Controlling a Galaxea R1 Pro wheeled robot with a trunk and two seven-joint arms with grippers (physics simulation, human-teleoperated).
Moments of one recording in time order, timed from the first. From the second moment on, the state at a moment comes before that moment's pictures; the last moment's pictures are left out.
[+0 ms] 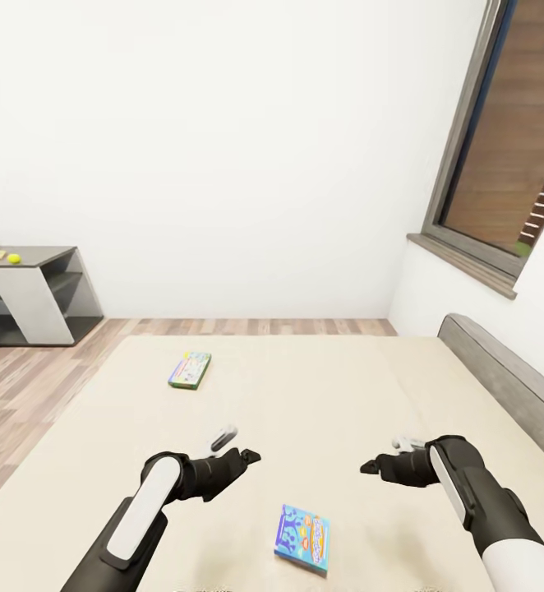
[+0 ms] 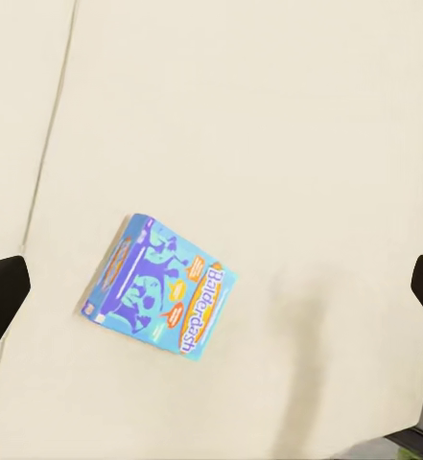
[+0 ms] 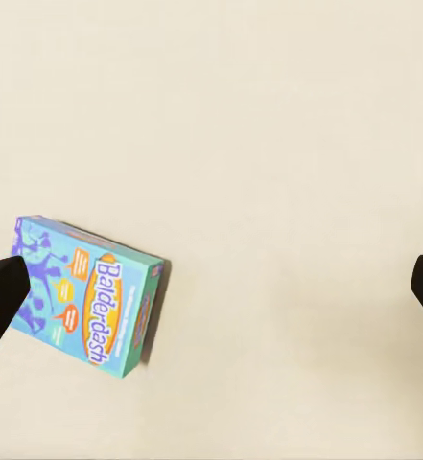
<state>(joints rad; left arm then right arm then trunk) -0.37 -0.03 -0.25 -1.32 1.24 0.79 0.59 -0.53 -0.17 -0.09 -0.97 -0.03 1.04 0.47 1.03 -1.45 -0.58</state>
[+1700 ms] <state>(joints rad) -0.37 -0.02 -0.25 -1.34 1.29 0.82 0.45 -0.52 -0.17 -0.09 -0.97 -0.02 1.04 0.64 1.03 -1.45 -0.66</state>
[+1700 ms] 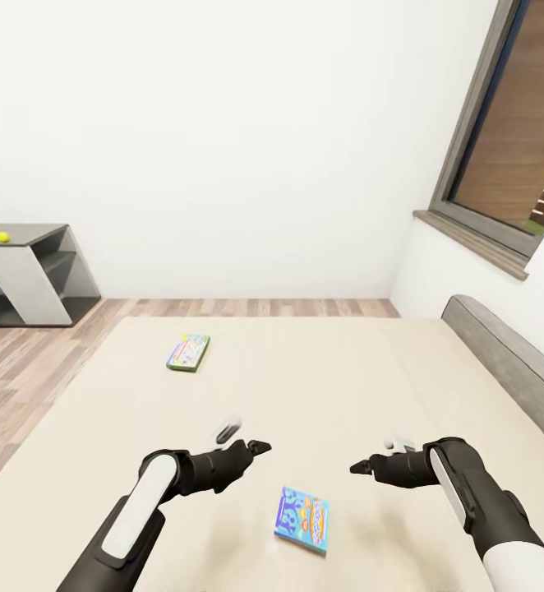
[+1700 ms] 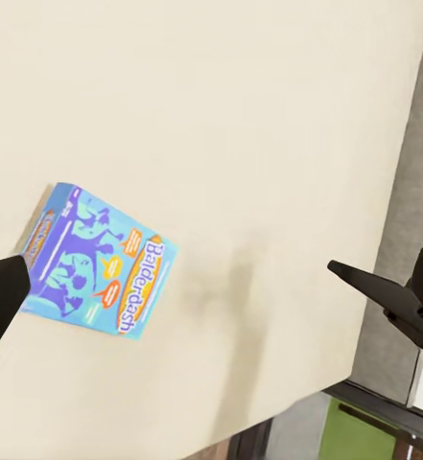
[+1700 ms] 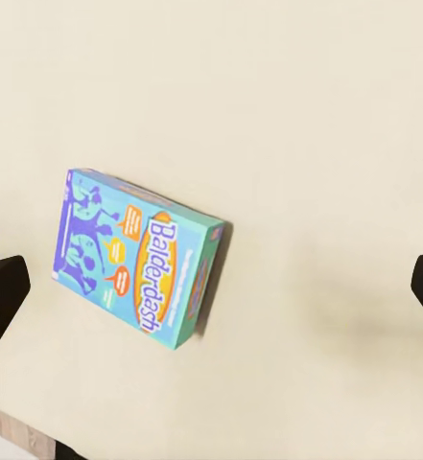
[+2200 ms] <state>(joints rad) -0.37 0.01 -0.25 -1.34 1.29 0.82 0.44 -0.52 -0.17 -0.09 -0.97 -0.02 1.04 0.64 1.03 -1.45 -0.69</state>
